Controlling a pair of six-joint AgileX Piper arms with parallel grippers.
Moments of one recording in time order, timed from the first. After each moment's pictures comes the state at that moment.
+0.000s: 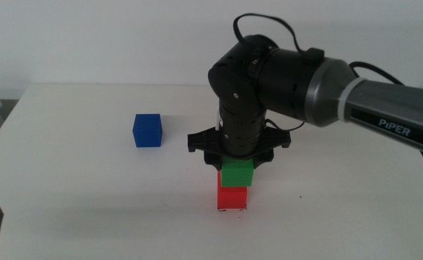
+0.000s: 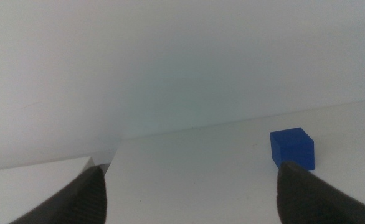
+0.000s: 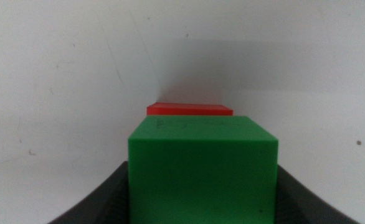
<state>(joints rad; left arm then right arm) -0.02 0.00 0.00 0.09 0.09 0.05 0.79 2.01 -1.72 -0.23 1.15 0.82</state>
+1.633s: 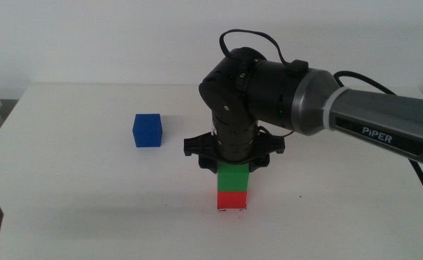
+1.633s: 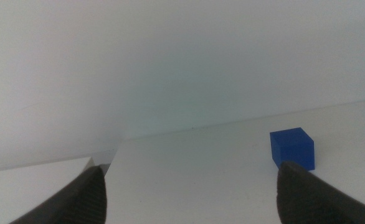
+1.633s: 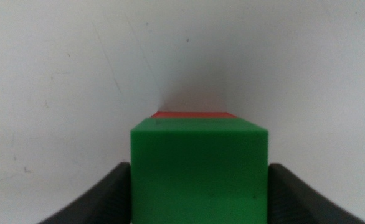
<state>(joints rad) -0.02 0.00 0.00 0.09 0.09 0.05 0.81 2.05 -1.72 -0.27 1.12 0.89</state>
